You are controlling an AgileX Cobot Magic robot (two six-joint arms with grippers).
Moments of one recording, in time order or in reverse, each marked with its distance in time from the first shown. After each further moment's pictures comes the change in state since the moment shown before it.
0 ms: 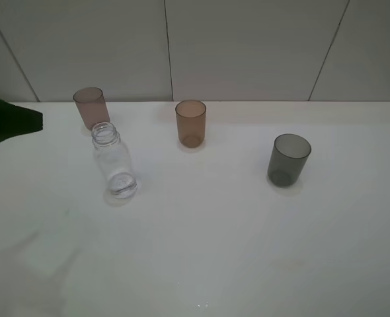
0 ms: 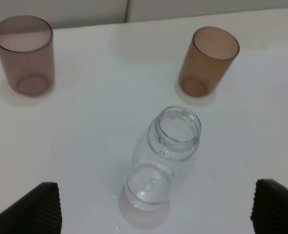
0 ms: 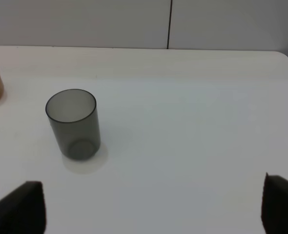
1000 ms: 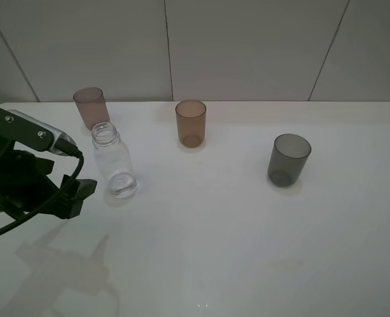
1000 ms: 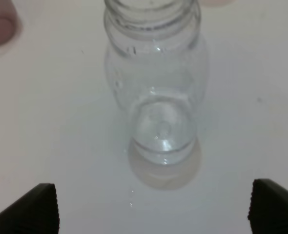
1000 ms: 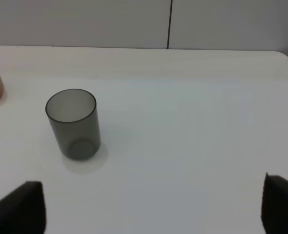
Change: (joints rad) left arm -0.554 0.326 0.270 -0.207 -0.760 0.198; right arm 0.000 0.000 0.000 0.000 0.000 0.000
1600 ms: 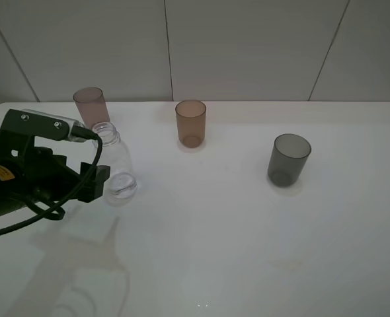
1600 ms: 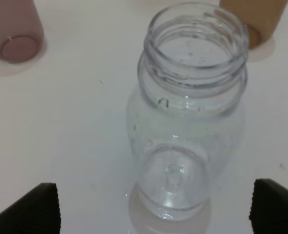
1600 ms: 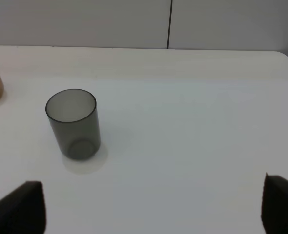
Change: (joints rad) left arm -0.042 0.249 0.001 0.426 -0.320 -0.638; right arm 0.000 0.000 0.000 0.000 0.000 0.000
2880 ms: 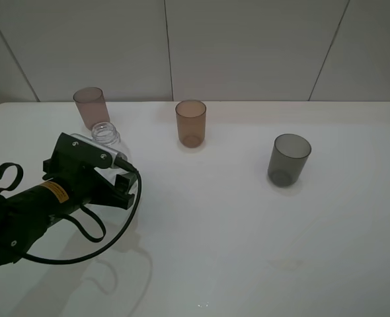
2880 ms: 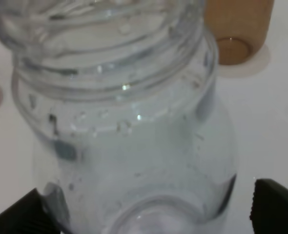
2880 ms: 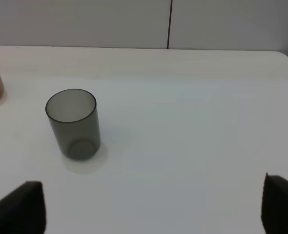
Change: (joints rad) left arm 0.000 0.525 -0.051 0.297 -0.584 -0.191; right arm 0.000 0.000 0.000 0.000 0.000 0.000
